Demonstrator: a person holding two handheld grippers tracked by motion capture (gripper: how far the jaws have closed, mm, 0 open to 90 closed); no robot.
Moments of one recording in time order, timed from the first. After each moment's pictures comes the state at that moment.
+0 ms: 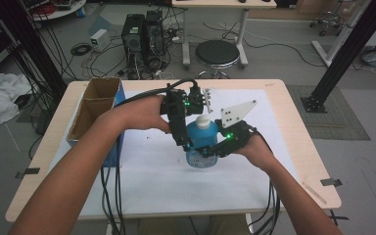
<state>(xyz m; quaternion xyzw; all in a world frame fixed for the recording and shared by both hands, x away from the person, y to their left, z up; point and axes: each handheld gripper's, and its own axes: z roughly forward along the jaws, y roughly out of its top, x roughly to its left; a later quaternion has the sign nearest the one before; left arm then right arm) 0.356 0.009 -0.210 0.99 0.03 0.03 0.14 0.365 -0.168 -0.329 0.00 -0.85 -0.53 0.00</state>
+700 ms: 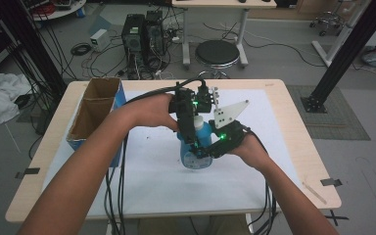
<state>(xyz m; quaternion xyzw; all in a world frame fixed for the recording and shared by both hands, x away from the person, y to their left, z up) 0.362 -0.008 -0.214 0.99 0.02 0.02 0.14 0.363 -0.153 -0.327 0.01 -0.85 -0.52 0.01</state>
